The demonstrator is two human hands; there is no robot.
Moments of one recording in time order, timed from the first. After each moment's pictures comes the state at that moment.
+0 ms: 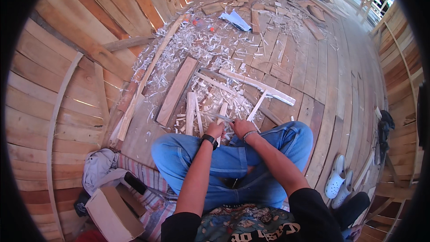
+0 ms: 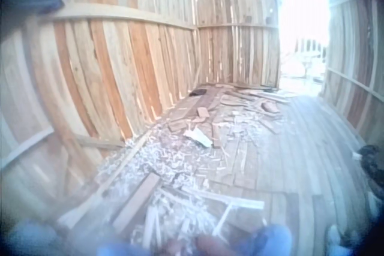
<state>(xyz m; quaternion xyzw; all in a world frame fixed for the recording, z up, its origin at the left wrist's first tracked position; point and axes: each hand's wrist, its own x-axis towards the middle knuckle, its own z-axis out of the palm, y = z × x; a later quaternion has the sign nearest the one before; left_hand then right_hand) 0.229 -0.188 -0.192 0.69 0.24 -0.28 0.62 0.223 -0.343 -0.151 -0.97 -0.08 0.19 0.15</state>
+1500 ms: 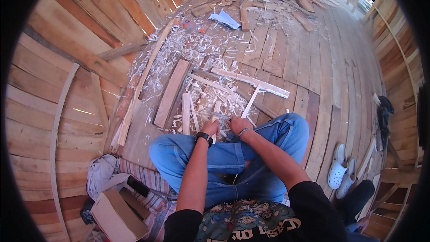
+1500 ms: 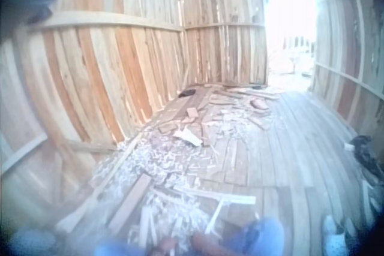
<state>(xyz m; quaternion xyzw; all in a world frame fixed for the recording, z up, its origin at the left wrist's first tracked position) 0.229 -0.183 -0.193 0.69 0.22 -0.32 0.62 0.212 -0.347 -0.168 -0.97 -0.05 0.17 0.16</state>
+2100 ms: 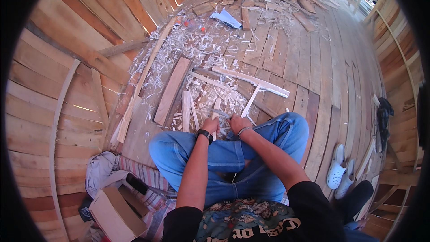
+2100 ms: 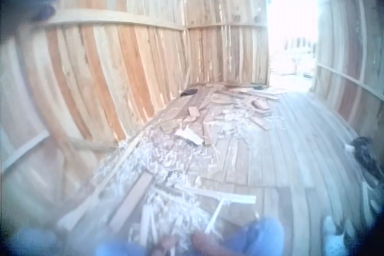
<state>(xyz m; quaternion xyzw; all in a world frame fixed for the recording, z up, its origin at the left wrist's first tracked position) 0.232 -0.184 -0.194 0.69 0.22 -0.30 0.62 0.210 -0.342 -0.169 -0.97 -0.01 0.18 0.17</state>
